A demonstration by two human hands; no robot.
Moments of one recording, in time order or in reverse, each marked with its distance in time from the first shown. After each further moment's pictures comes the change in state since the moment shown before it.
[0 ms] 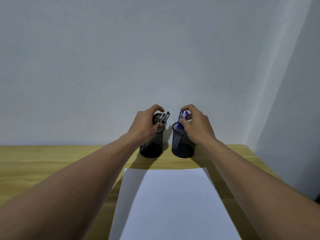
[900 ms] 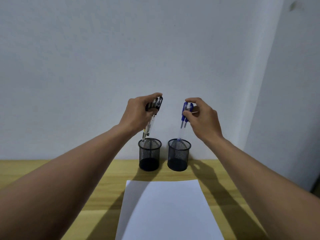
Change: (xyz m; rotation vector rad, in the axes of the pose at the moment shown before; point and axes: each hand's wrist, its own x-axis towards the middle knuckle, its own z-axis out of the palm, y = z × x) left_hand 0.009 0.066 -0.093 -0.095 0.218 0.186; right_hand -0.010 -0.076 -0.078 0.108 0.204 -0.159
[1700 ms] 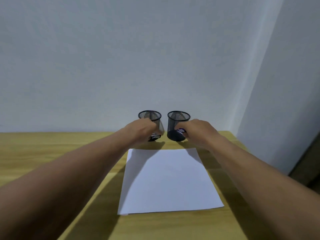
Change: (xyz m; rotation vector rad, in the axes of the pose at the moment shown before) left_hand -0.090 -0.039 0.042 0.671 -0.782 0.213; right_hand -0.077 0.048 0.012 -0.824 -0.654 -0.193
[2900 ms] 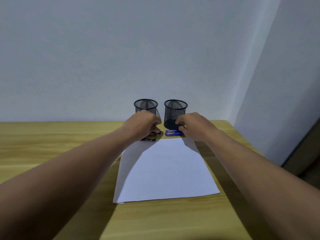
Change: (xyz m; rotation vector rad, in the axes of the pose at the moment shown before) left_hand 0.008 0.010 0.034 -0.224 0.238 -0.019; right_hand -0.004 0.007 0.023 0.196 -0.062 0.101
